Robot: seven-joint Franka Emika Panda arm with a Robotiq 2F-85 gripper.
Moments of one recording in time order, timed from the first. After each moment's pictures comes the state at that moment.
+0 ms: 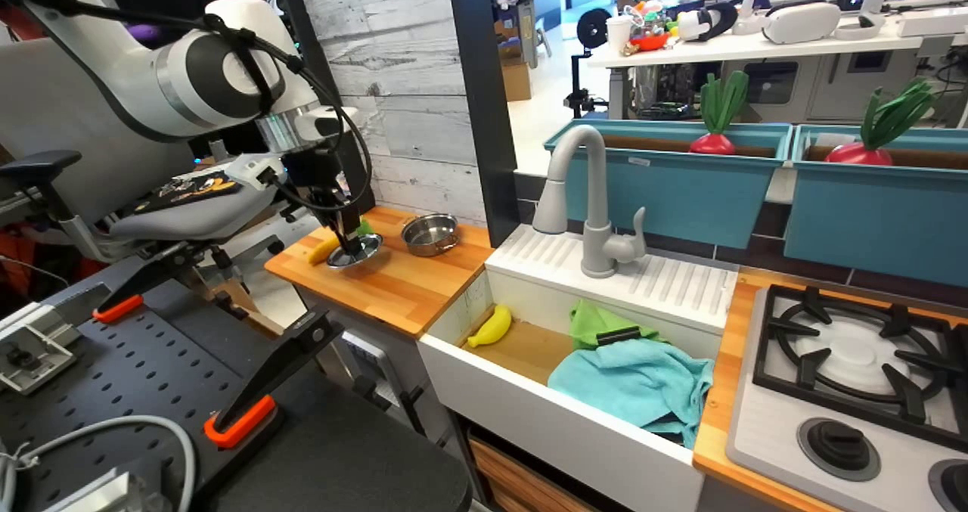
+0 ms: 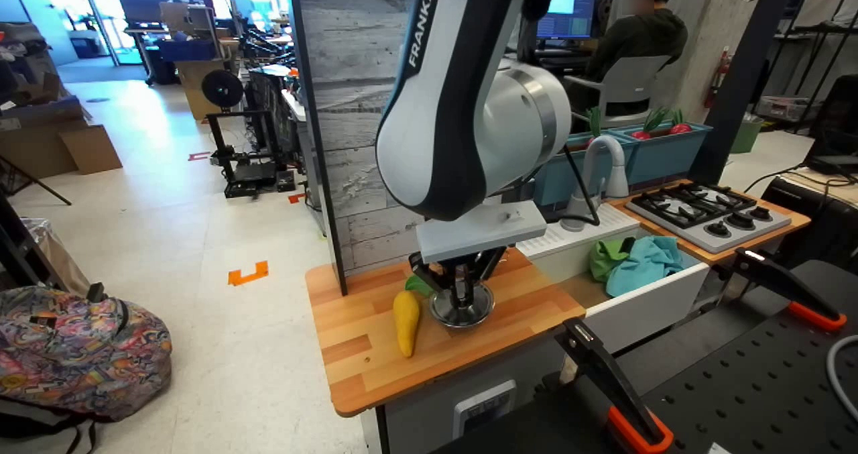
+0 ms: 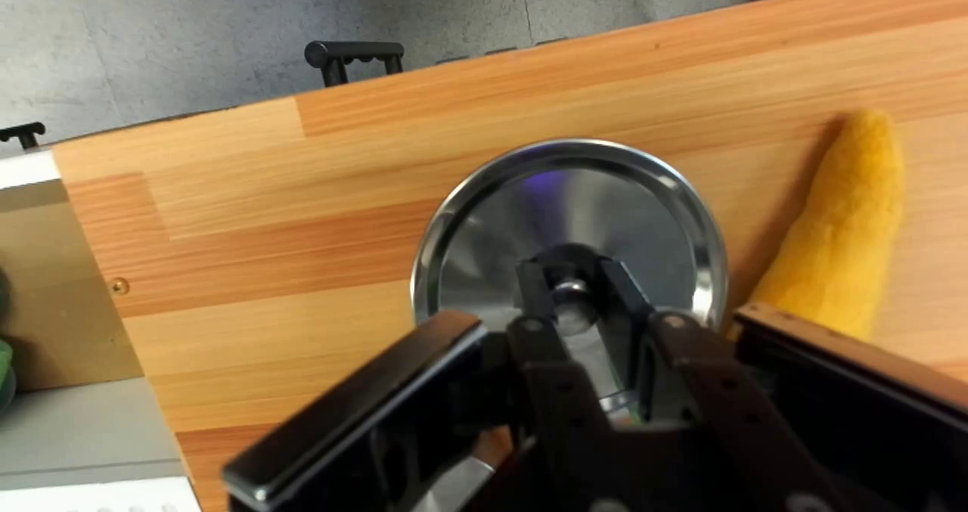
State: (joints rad) arm 0.46 0.87 -0.15 -1.95 0.01 2.76 0.48
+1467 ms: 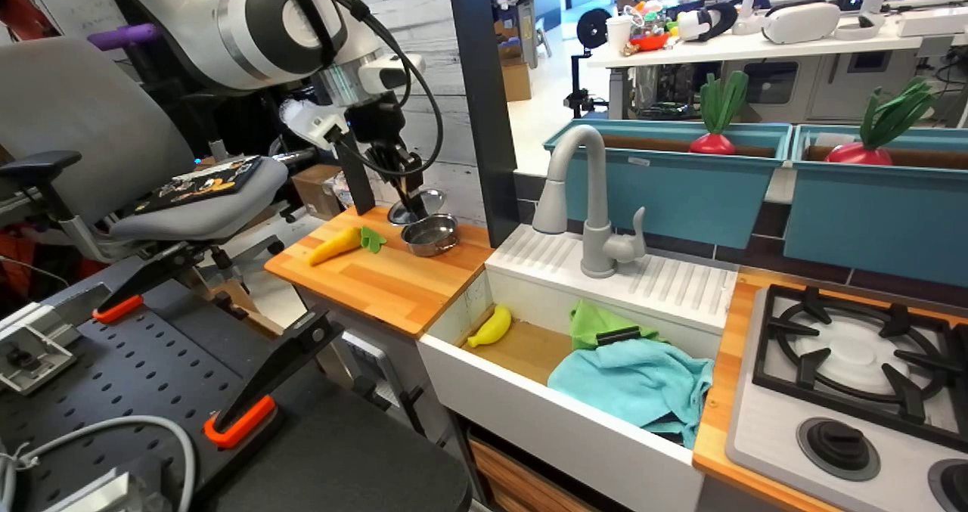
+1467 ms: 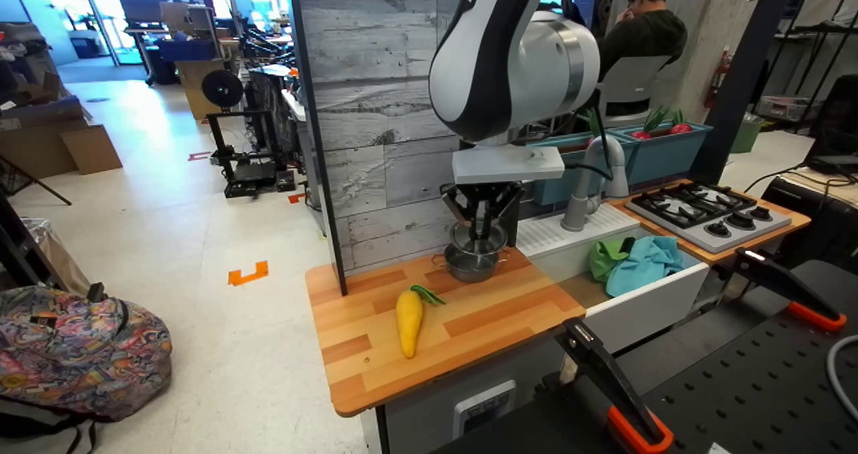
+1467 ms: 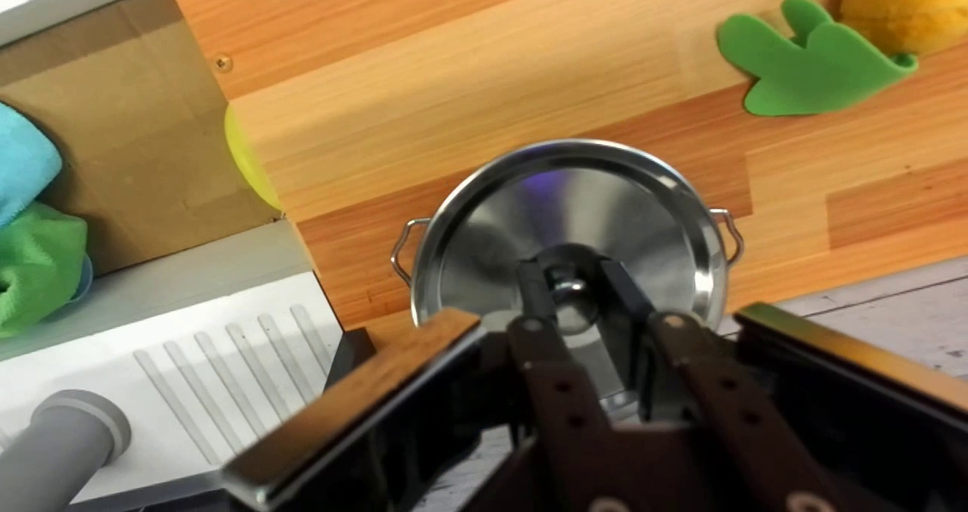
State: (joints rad) arm 0.25 0.84 -0.12 -1.85 0.01 2.77 0.43
